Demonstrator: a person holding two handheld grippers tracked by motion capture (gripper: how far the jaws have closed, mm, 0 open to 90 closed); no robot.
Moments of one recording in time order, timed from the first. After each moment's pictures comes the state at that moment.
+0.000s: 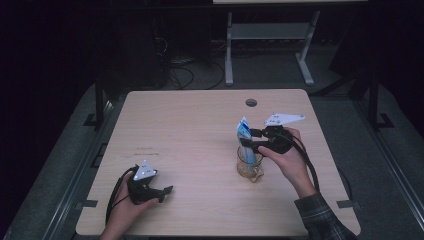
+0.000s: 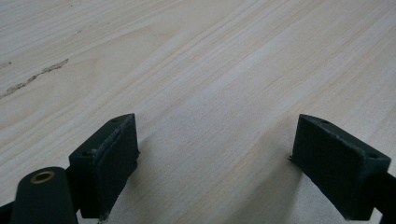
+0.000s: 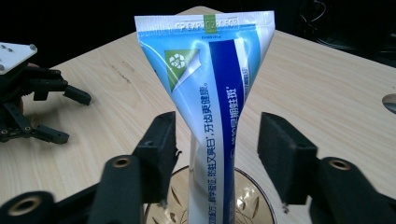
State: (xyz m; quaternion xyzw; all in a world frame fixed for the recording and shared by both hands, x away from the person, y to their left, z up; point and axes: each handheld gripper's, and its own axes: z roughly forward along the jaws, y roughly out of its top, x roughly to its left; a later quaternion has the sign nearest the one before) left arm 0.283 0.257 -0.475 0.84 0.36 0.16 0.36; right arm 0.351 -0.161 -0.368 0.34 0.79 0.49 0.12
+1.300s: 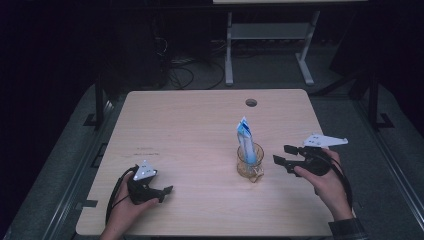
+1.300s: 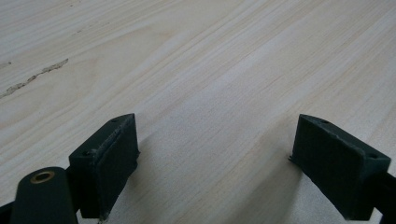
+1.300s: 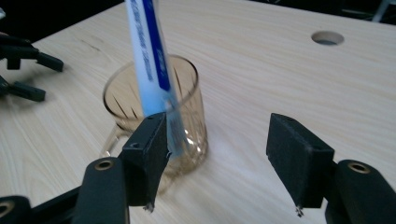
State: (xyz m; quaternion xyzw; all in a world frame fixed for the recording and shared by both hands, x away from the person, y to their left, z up) left arm 0.283 0.257 -0.476 0.84 0.36 0.16 0.36; right arm 0.301 -0.249 -0.397 0.40 0.77 0.47 0.14
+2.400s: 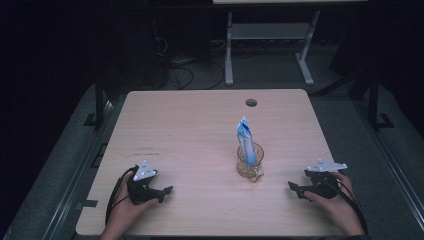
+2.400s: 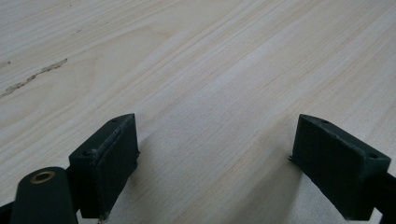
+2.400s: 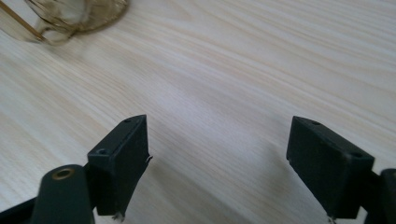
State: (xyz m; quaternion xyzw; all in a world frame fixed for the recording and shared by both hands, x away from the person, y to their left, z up) left arm 0.282 0.257 -0.475 0.85 0.36 0.16 0.36; right arm 0.271 -0.283 -0.471 0.46 0.80 0.33 0.17
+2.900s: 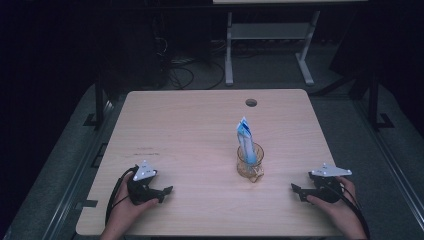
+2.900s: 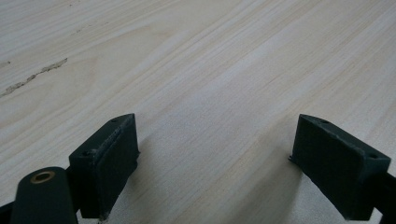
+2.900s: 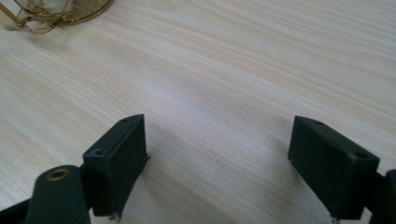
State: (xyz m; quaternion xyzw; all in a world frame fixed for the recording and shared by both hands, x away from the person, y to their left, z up) left arm 0.282 0.257 -0.475 0.85 0.36 0.16 0.36; right arm 0.262 -0.291 -0.480 0.47 0.79 0.34 0.19
